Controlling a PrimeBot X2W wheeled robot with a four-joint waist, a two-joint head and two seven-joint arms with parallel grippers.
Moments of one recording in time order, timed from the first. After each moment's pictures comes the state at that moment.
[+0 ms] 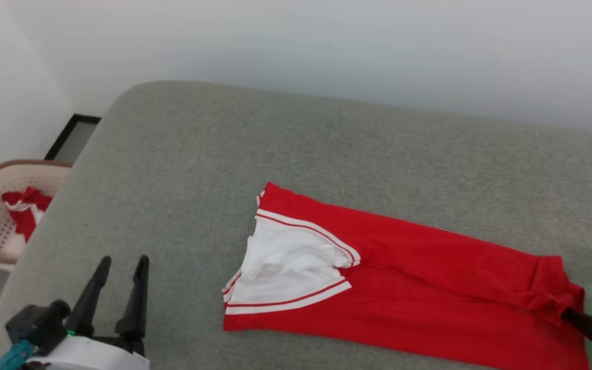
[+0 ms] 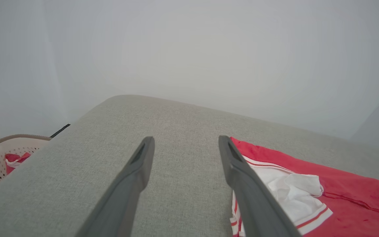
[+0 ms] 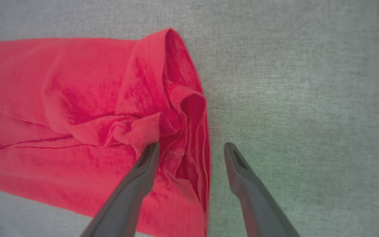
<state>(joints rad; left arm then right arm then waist) -0.02 0.41 -0.14 0.12 -0.62 -0.08 -0.26 -0.18 -0.33 -0.22 0.26 0.53 0.13 0.90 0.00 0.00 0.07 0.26</state>
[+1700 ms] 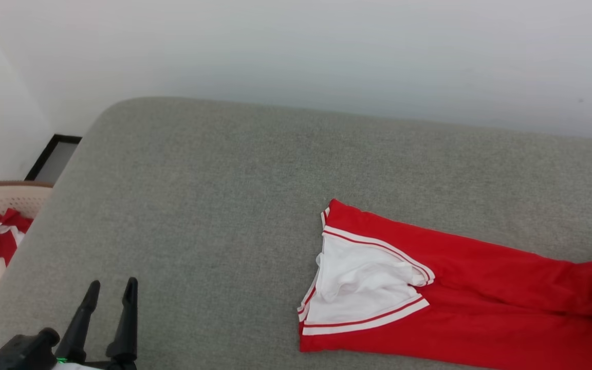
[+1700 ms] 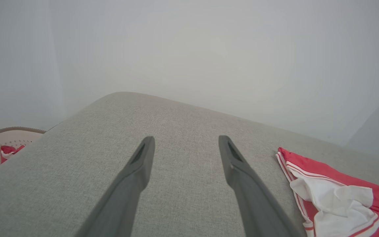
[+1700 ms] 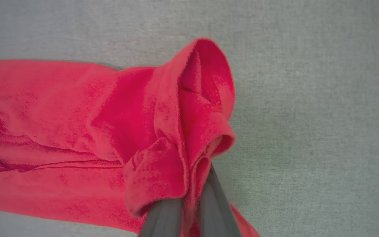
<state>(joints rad) 0.07 0.31 -0.02 0.11 -0.56 -0.13 -0.26 -0.37 -0.56 -0.03 0.58 0.66 0.13 0.85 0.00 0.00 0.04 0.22</state>
